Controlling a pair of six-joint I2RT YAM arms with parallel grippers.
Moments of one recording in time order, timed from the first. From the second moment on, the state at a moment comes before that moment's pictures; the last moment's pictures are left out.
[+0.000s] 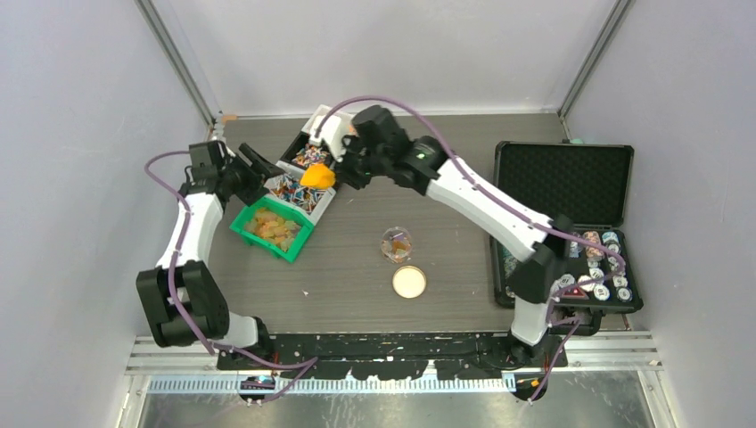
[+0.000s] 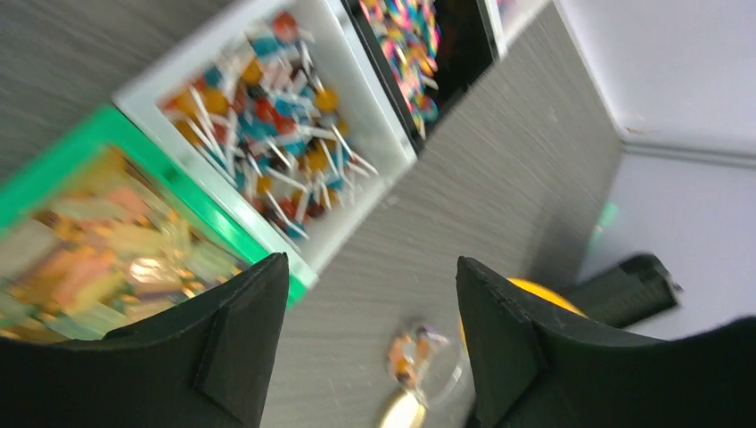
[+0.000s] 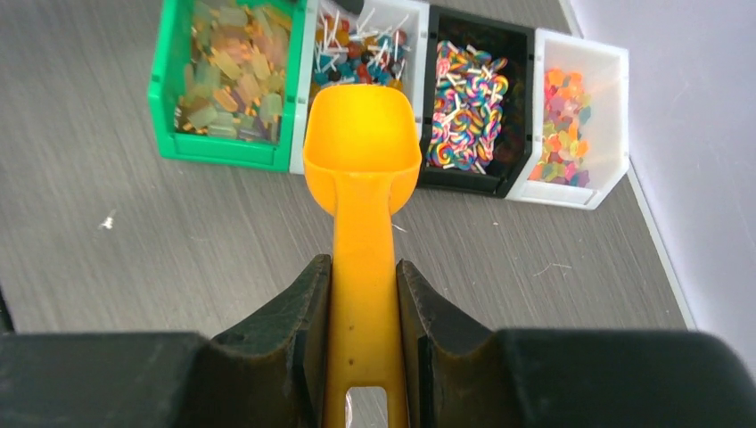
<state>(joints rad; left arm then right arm) 0.19 1.38 1.05 -0.39 0.45 -0.73 0.86 1.79 1.92 -0.65 -0.15 -0.37</state>
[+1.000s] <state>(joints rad) 0.24 1.88 1.44 -0.56 0.30 -0.46 0.96 2.34 2.41 -0.91 0.08 -0.58</state>
